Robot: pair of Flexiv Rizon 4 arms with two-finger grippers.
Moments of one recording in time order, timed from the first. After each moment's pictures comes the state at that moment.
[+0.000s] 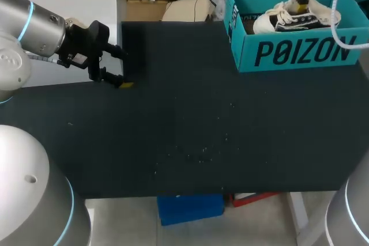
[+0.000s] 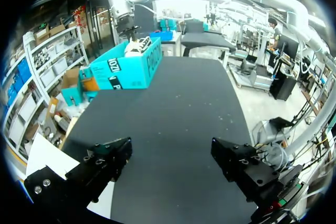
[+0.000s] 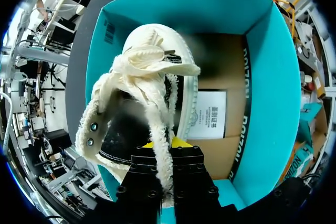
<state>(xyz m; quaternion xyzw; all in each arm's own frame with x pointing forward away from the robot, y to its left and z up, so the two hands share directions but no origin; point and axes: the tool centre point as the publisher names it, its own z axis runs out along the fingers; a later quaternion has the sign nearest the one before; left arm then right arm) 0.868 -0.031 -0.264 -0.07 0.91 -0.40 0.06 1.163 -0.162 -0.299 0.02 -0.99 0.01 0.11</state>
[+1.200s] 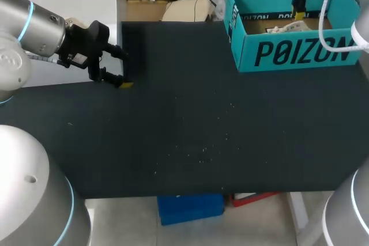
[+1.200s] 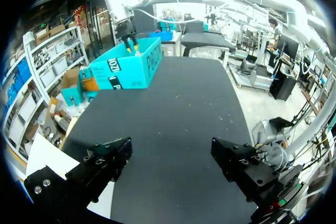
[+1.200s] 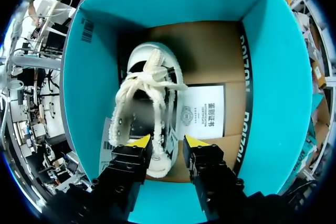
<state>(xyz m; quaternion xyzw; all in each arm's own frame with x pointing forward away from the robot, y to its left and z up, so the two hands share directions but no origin) 0.868 -0.031 -0.264 -0.07 0.91 -0.40 0.06 1.174 -0.162 -0.318 -0.01 -0.99 0.03 0.10</state>
